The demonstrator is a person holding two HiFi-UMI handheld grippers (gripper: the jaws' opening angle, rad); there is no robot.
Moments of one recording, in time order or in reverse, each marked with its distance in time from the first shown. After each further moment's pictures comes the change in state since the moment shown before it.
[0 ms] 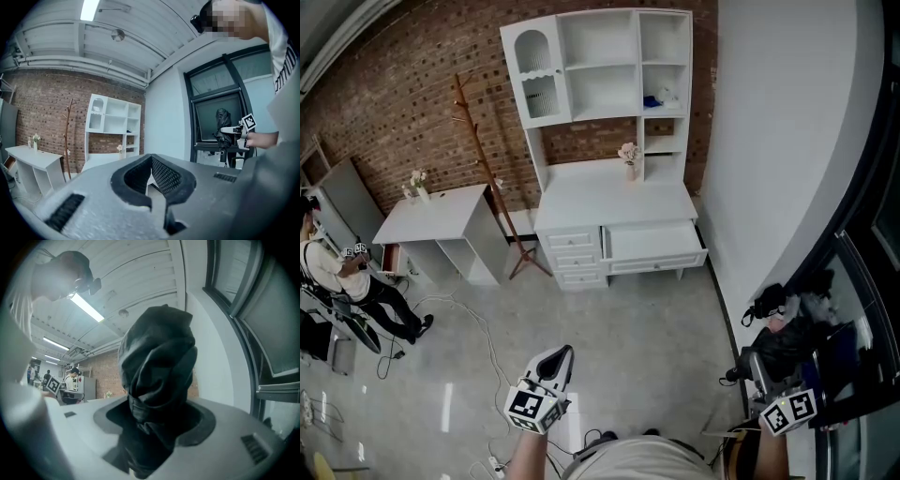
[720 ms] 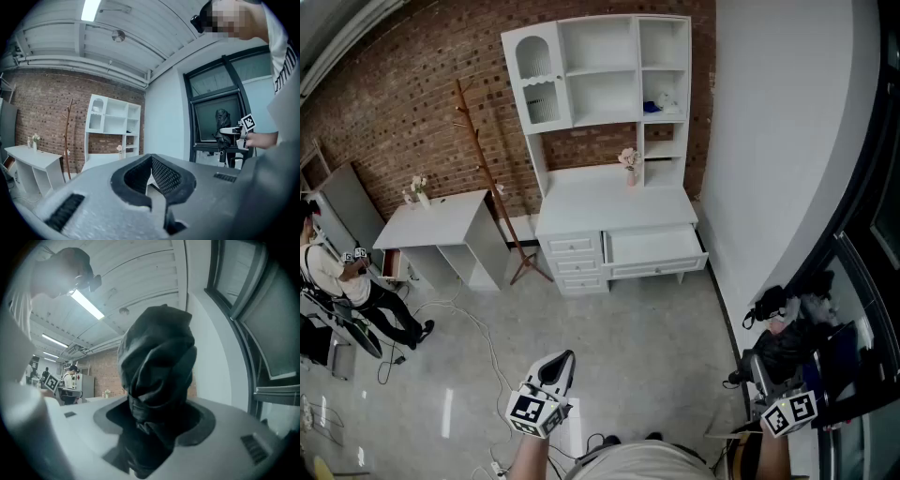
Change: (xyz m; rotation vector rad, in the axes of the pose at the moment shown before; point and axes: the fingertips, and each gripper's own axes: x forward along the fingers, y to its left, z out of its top) left arm -0.011 0.003 0.000 -0.002 -0.002 -0.006; right arm -0.005 0.009 0.000 -0.019 0.013 -0.019
